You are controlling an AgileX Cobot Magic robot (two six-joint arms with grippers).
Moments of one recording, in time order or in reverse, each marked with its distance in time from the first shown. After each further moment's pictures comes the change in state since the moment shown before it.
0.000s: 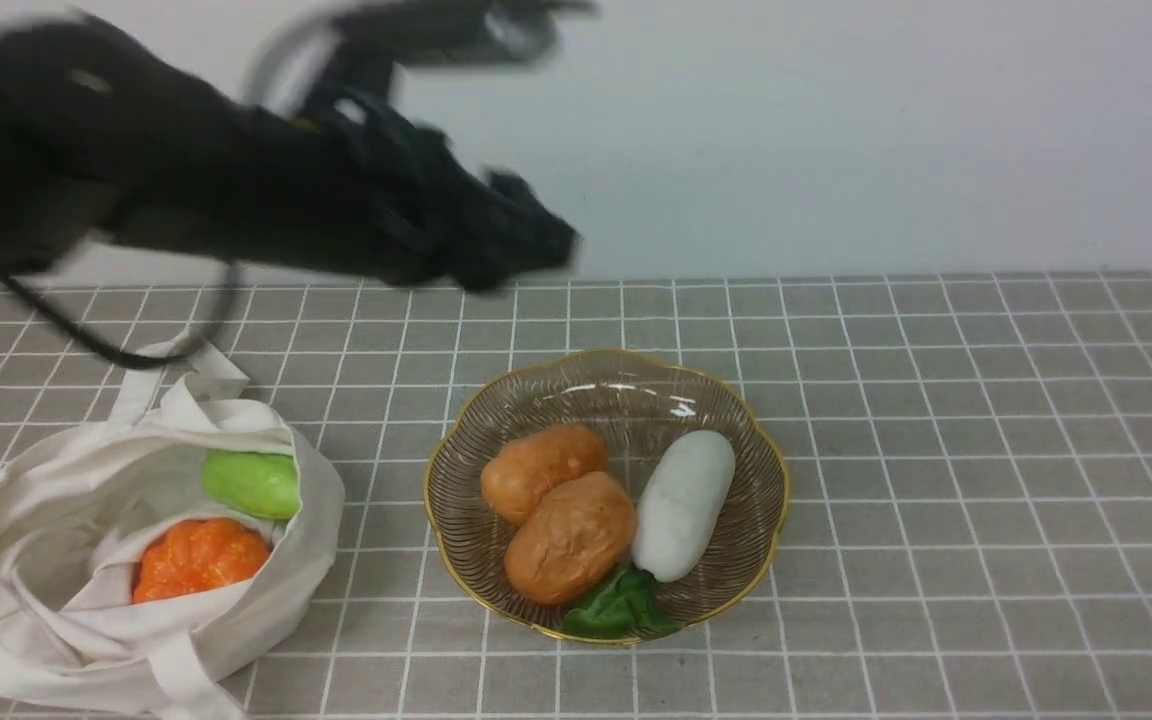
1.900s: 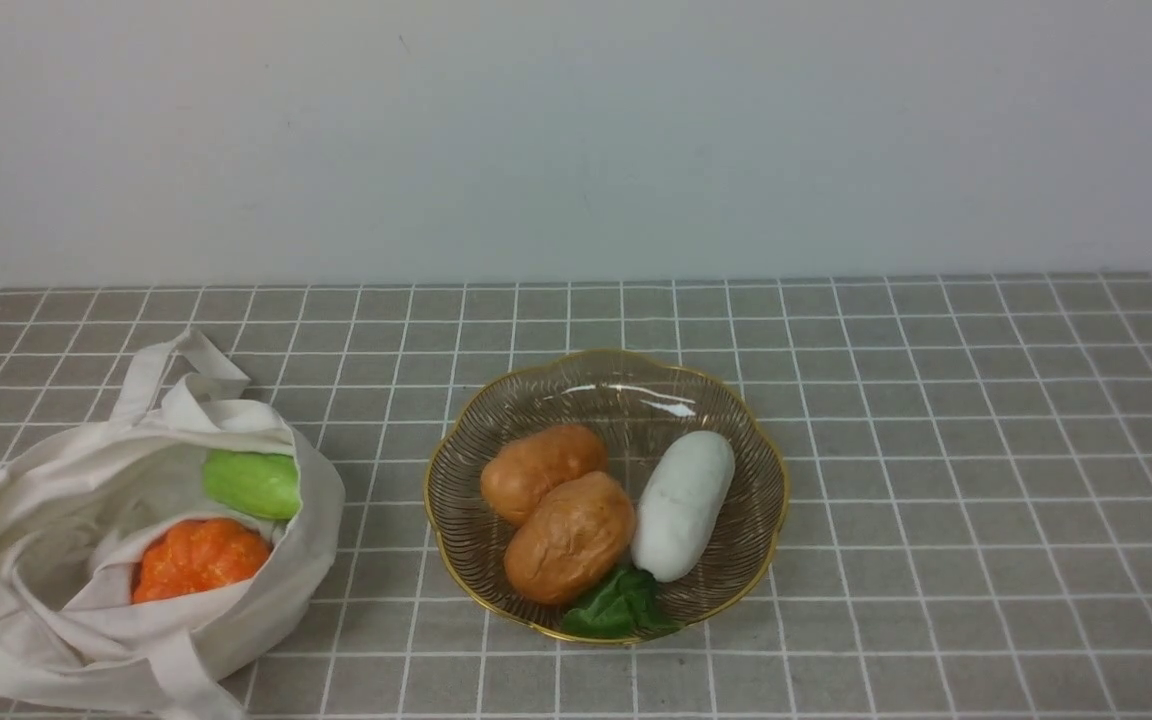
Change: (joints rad) right arm 0.000 0.000 0.000 0.000 0.000 0.000; left arm 0.146 -1.393 1.073 0.788 -0.095 -0.503
